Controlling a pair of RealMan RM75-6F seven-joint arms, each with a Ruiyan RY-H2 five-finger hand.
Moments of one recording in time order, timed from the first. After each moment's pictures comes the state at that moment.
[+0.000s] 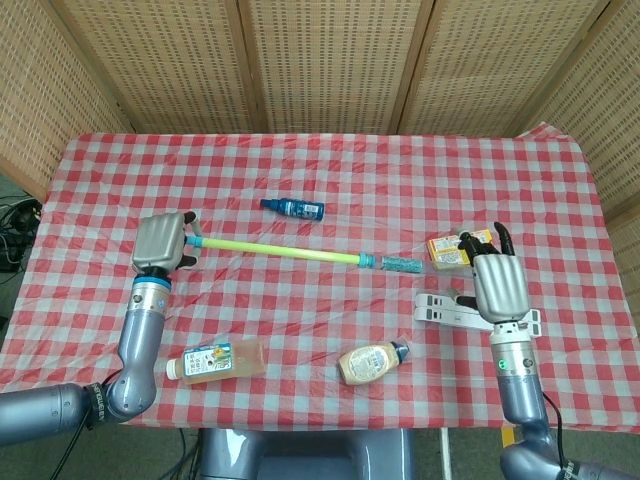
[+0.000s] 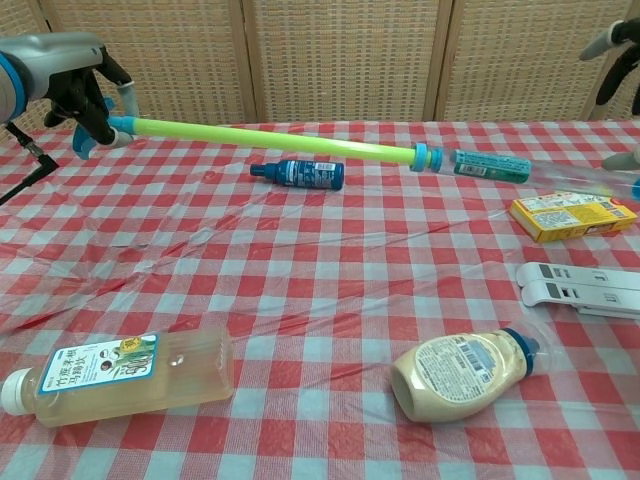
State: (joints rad) left arm -0.81 -1.44 -0.40 -1.77 0.51 1.28 0.78; right arm 0.39 -1.39 0.33 -1.75 -1.21 1.33 -0.47
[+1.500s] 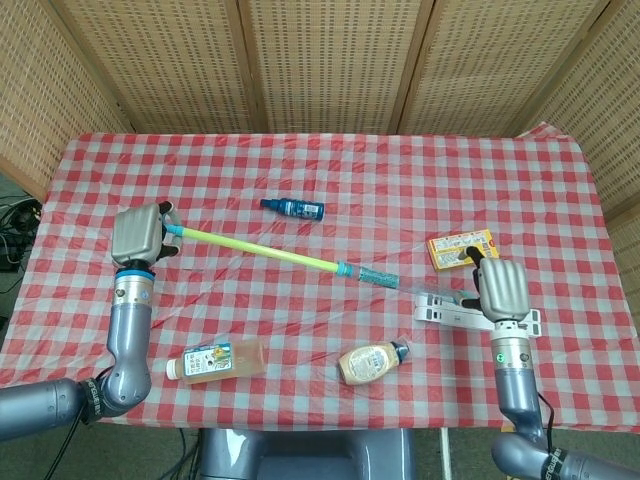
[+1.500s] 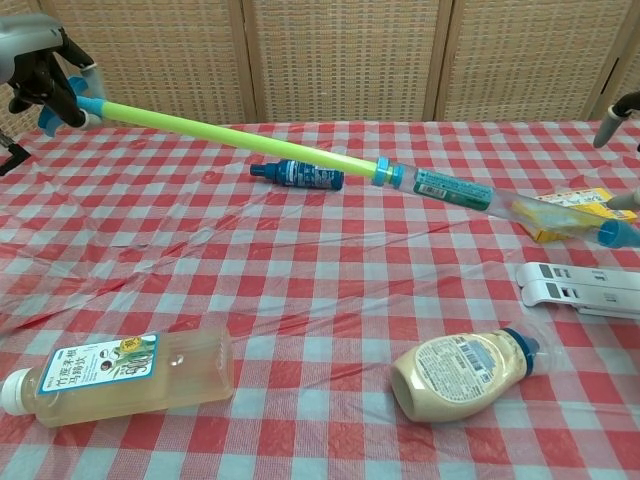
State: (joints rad) left arm -0.82 -1.42 -0.40 -1.73 0.46 1.34 0.69; right arm 0.42 -1.44 0.29 -1.65 -1.06 1.33 -0.44
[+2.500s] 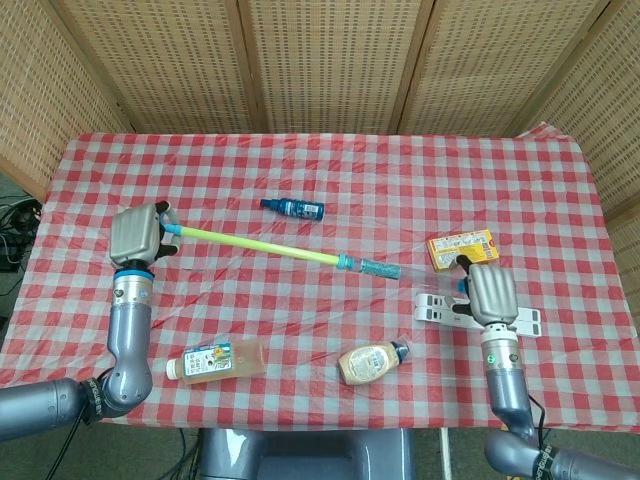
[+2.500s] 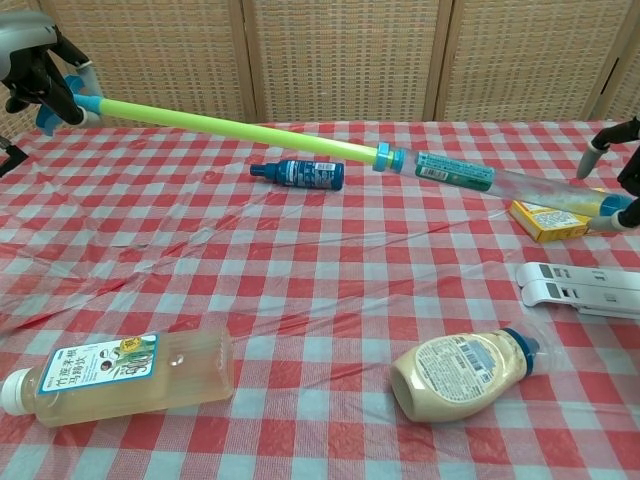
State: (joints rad) left arm -0.82 -1.42 -0.41 -1.74 0.44 1.36 0.68; right arm 0.45 -1.49 0.26 -1.62 -1.01 1.29 -0.45
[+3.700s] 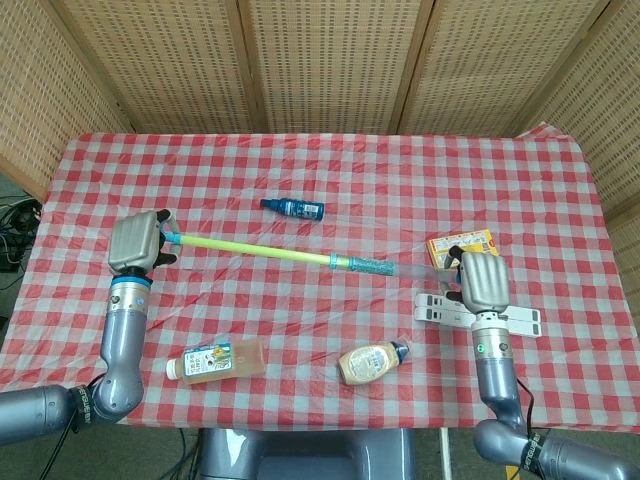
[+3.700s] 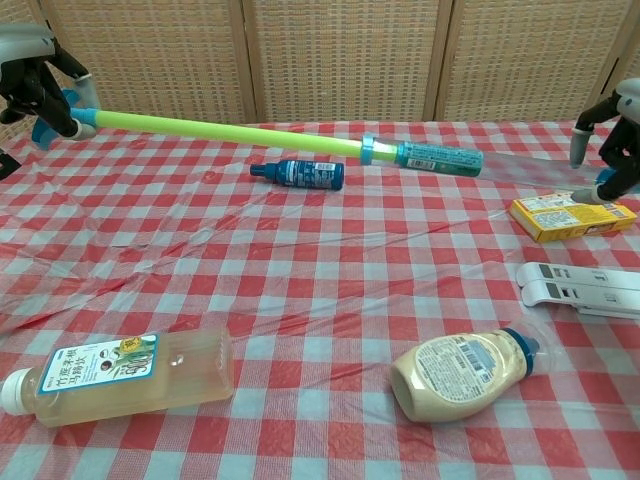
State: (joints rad) left arm -0.80 -1.38 -0.38 -1.80 0.44 1.33 0.67; right arm 0.50 -1.52 0.30 -1.61 -0.99 1.31 -0.51
